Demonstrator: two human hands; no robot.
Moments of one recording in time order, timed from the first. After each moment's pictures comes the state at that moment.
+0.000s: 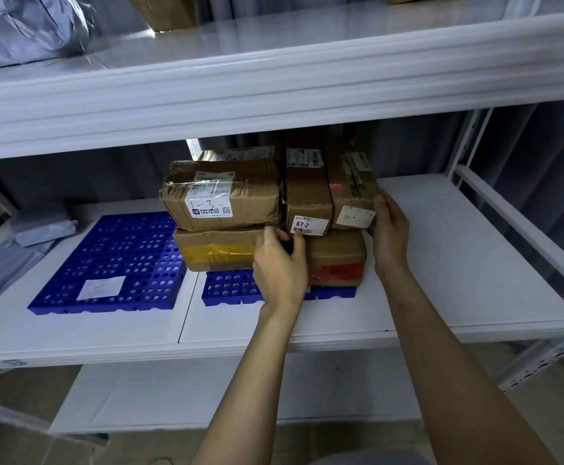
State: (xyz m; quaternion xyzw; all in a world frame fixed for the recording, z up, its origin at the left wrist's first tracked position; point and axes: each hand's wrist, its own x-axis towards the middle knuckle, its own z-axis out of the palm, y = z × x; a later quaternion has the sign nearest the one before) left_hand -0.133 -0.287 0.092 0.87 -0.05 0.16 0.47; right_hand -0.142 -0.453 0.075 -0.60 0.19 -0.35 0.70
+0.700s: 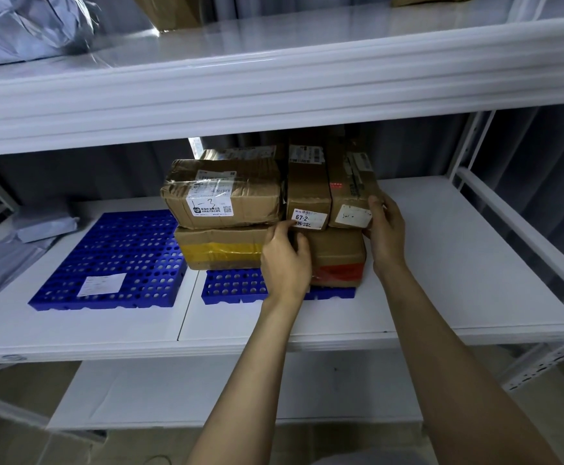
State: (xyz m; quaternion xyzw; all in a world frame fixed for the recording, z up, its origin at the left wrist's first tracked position) left_hand -0.125 -0.295 0.089 0.86 -0.11 0.15 0.48; right_hand -0.139 -0.452 0.079 -0.61 0.19 -0.32 0.70
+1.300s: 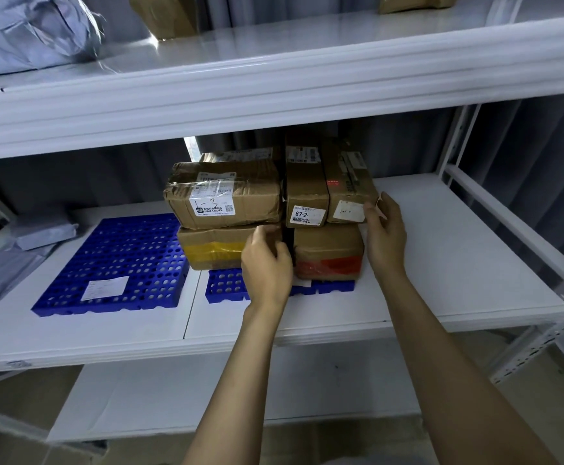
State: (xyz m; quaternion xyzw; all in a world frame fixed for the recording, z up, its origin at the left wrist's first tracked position) left_hand -0.139 -0.256 0.096 0.84 -0.11 0.17 0.50; right_hand -0.169 -0.427 0.084 -0.64 0.21 -0.37 0.64
